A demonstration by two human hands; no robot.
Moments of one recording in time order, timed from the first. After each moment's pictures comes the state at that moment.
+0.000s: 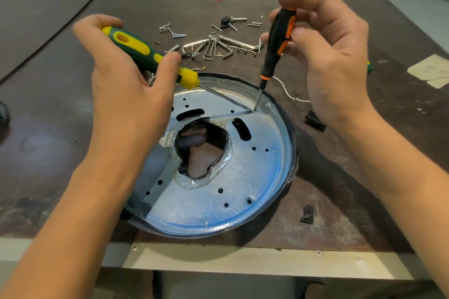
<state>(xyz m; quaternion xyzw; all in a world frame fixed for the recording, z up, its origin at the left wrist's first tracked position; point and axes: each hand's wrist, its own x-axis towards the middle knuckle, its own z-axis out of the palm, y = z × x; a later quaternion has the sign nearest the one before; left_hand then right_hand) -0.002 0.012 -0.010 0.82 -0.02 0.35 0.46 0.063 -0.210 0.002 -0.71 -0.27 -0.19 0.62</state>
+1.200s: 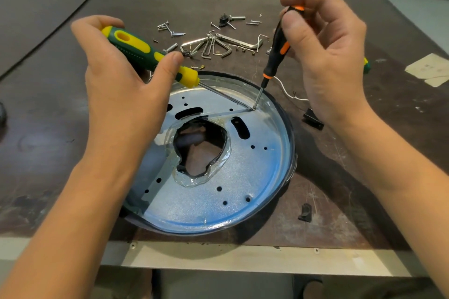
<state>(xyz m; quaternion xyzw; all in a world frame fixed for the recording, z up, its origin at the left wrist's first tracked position) -0.002 0.015 -0.014 0.81 0.00 0.35 0.46 0.061 -0.209 0.003 -0.72 -0.25 -0.21 0.61</state>
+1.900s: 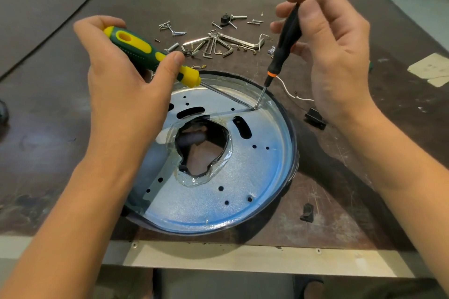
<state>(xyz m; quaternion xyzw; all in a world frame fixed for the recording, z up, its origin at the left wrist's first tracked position) -0.001 0.016 -0.015 0.81 0.00 0.35 0.46 0.064 -0.212 0.002 -0.72 -0.24 -0.19 0.63</state>
